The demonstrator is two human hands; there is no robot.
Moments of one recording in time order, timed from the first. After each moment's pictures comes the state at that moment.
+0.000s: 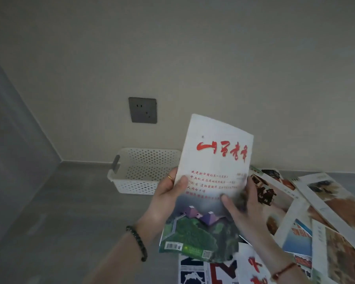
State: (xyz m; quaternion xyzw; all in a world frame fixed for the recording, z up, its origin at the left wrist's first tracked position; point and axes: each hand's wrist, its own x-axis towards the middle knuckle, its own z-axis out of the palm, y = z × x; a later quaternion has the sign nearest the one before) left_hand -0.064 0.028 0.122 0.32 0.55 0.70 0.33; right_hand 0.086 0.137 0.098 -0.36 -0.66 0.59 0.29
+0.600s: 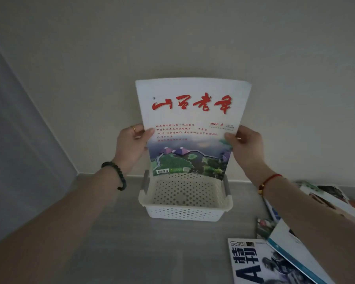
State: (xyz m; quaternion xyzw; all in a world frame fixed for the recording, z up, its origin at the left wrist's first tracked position) left_hand -0.344 0.041 0.126 0.27 0.72 0.63 0.11; right_hand -0.161 0.208 0.131 -0.34 -0.70 0.48 0.40
